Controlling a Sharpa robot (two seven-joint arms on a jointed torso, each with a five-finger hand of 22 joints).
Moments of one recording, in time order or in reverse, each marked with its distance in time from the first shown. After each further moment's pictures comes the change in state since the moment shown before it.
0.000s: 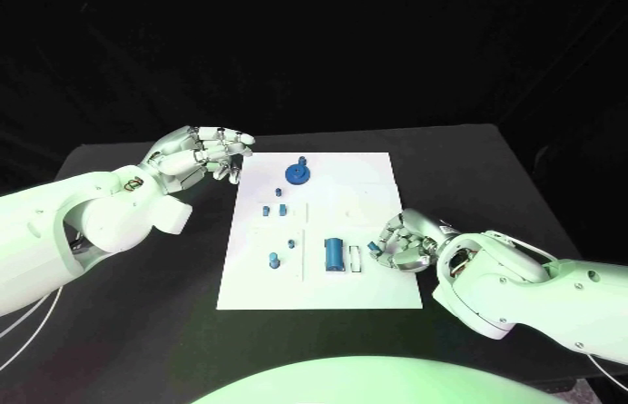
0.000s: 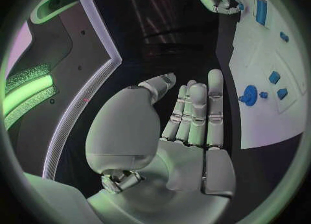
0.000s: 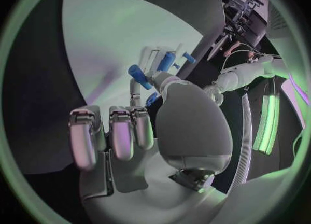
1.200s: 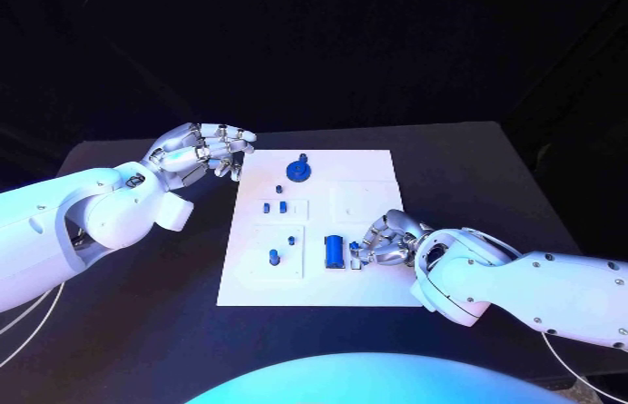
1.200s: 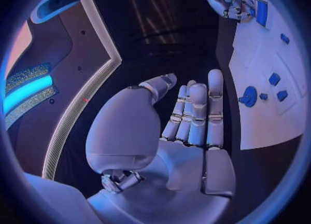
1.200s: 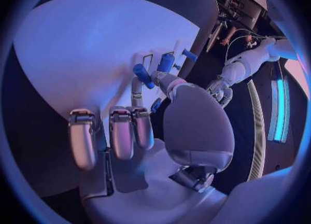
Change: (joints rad) left arm 0.000 0.000 0.000 0.002 0.000 0.003 -0.003; left_hand 0.004 0.004 0.003 -0.003 0.000 0.000 0.000 0.000 0.001 -0.004 -0.004 -0.001 0.000 0.000 0.000 0.000 0.000 0.000 0.000 0.000 0.000 0.000; right arm -0.003 0.114 -0.001 -0.098 0.170 -0.009 0.005; right_hand -0.142 -0.031 0.051 -0.071 -0.103 0.025 -0.018 -0.021 -0.028 0.000 0.000 0.008 0.000 -0.004 -0.004 0.000 0.000 0.000 0.000 0.000 0.000 0.000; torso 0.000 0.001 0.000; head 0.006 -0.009
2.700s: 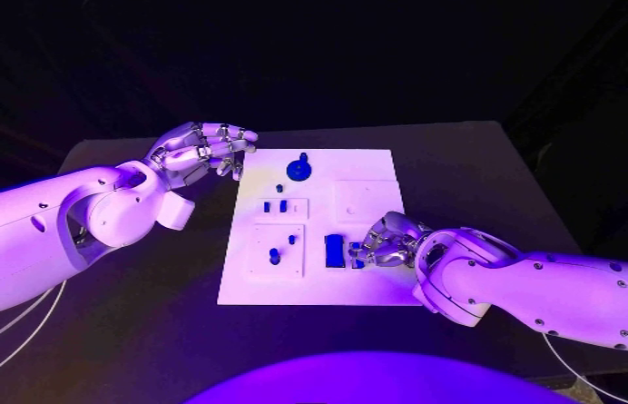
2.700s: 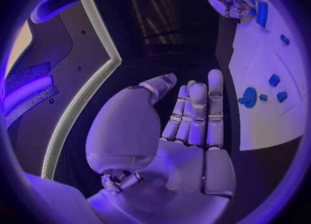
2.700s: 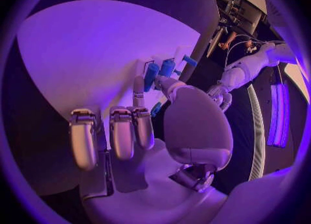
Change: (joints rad) left arm 0.000 0.004 0.000 -0.002 0.000 0.004 -0.003; left_hand 0.000 0.000 0.000 0.000 0.000 0.000 0.000 0.000 0.000 -0.004 0.004 0.000 0.000 -0.004 -0.004 0.000 -0.005 0.000 0.000 0.000 0.000 -0.001; right arm 0.000 -0.001 0.000 0.005 -0.026 0.044 -0.014; right_hand -0.048 0.027 -0.051 0.085 -0.053 0.036 -0.012 0.028 0.012 -0.002 -0.016 0.000 0.000 0.000 -0.007 0.000 0.000 0.000 0.000 -0.014 0.000 0.000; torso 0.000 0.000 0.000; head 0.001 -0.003
